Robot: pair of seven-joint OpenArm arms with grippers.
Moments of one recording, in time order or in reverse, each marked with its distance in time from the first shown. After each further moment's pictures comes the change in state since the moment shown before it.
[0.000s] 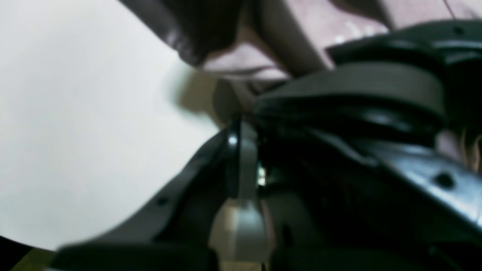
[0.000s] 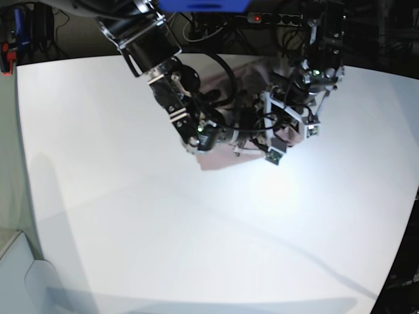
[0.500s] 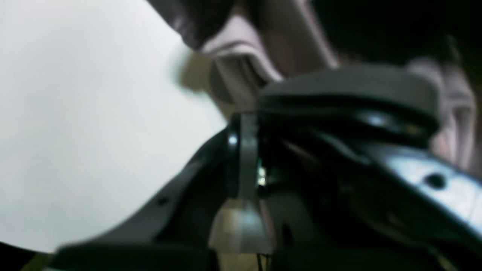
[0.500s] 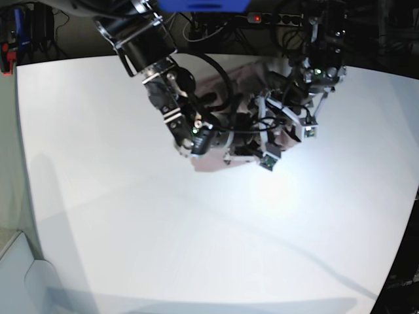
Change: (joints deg) left arm 0.2 0.0 0.1 2.2 -1.4 -1.2 1.3; right arm -1.0 0.7 0.4 6.3 -3.6 -1.6 -3.1
